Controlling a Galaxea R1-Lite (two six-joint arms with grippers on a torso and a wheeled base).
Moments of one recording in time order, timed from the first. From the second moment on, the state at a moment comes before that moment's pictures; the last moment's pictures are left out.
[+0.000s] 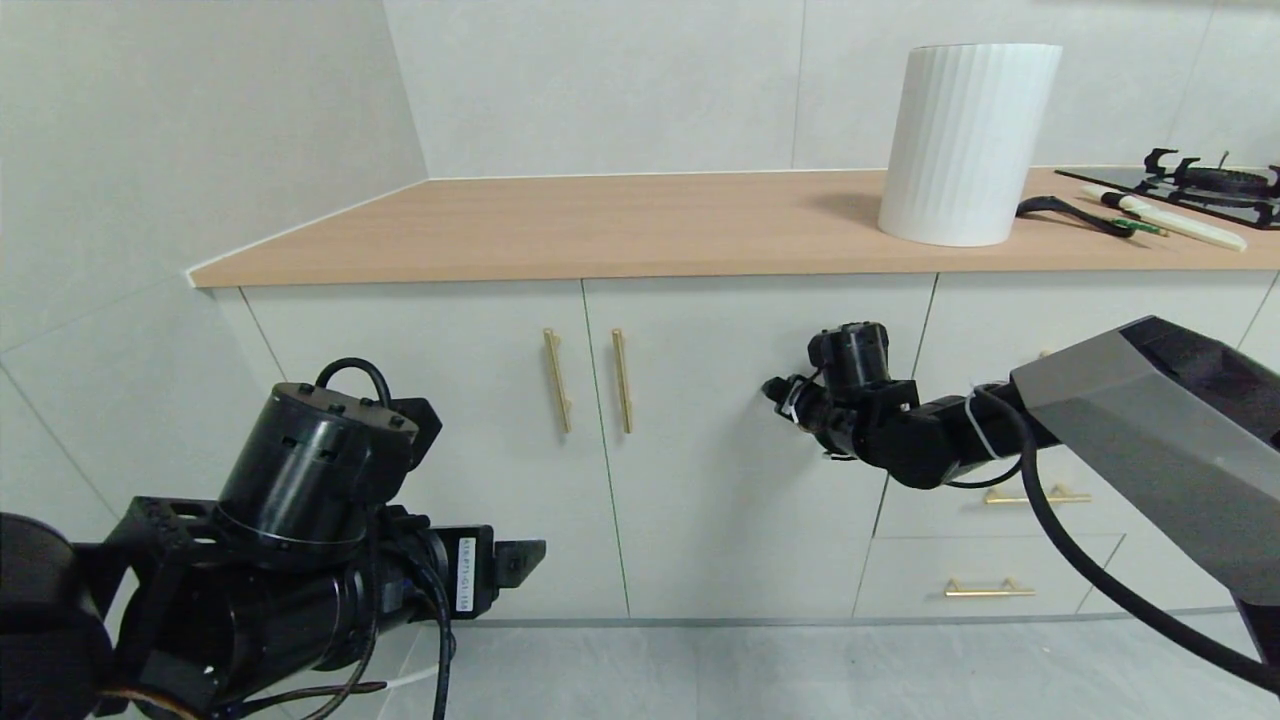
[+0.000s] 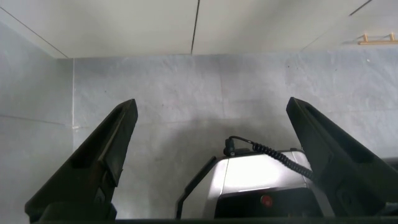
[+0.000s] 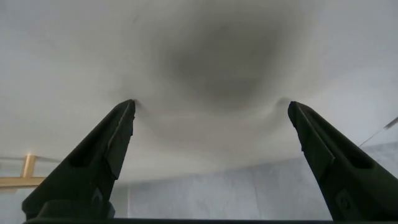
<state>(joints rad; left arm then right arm) -0.60 1.51 -0.74 -0.01 0.31 -0.45 0.45 2.35 -1.53 -0.40 -0.31 0.71</state>
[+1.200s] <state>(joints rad) -0.57 1.38 -0.74 -0.01 0.32 -0.42 0.49 1.86 -1.02 -0.40 -0.09 0.43</state>
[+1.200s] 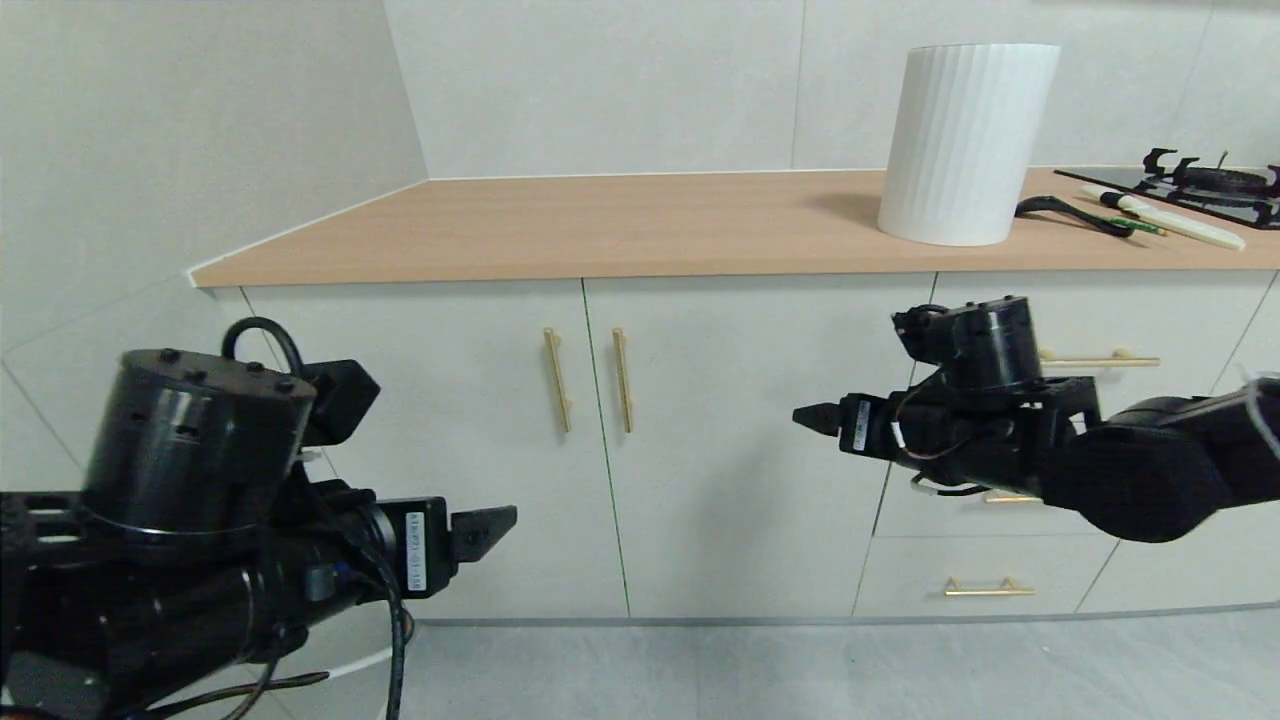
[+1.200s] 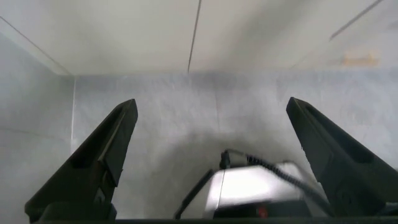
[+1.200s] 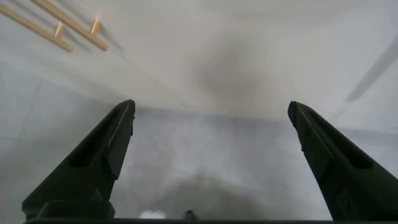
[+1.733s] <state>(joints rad) -0.46 0.94 -0.61 0.00 0.32 -0.29 0.43 1.16 -0.70 -0.39 -0.16 0.21</state>
